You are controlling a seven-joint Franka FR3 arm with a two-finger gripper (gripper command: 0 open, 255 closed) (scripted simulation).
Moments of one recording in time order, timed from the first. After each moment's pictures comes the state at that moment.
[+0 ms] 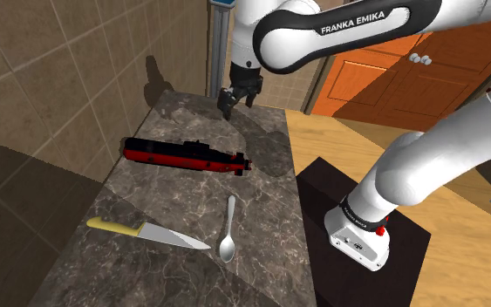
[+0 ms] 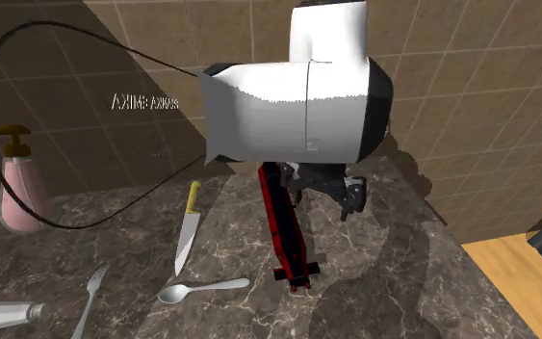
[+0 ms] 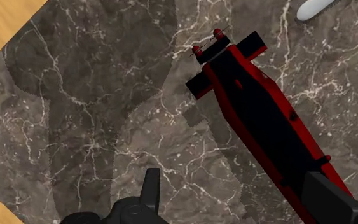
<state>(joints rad) 0.07 -0.31 0.34 -2.34 -0.01 2.09 0.35</state>
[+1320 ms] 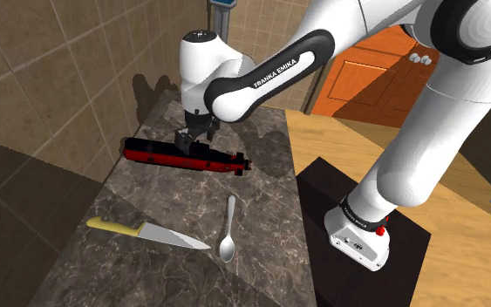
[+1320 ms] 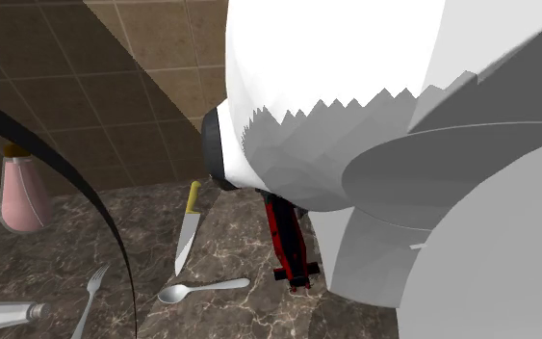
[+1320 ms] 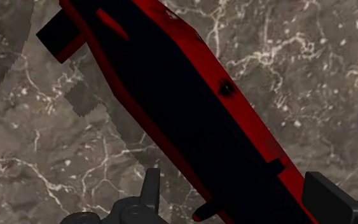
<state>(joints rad) 0.12 0.16 0.43 -2.18 -0.18 2.34 0.63</state>
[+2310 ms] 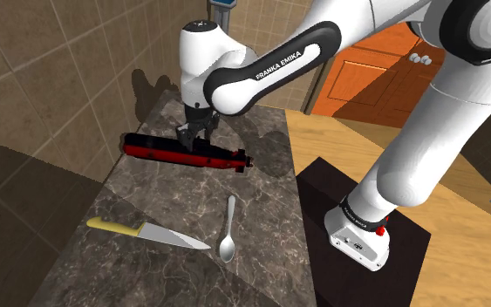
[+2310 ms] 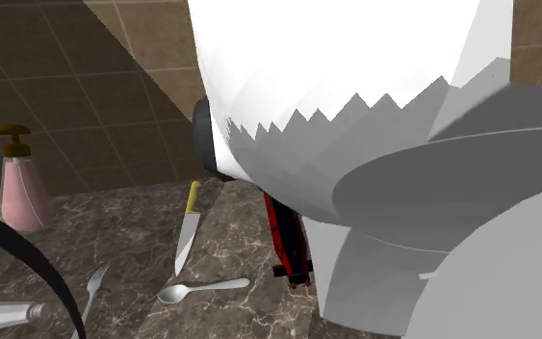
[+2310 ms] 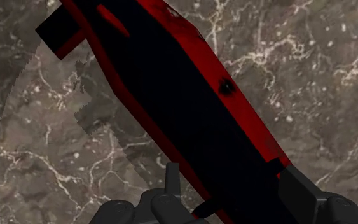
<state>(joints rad) 0.11 0.12 0.44 -2.17 -0.16 2.30 0.61</state>
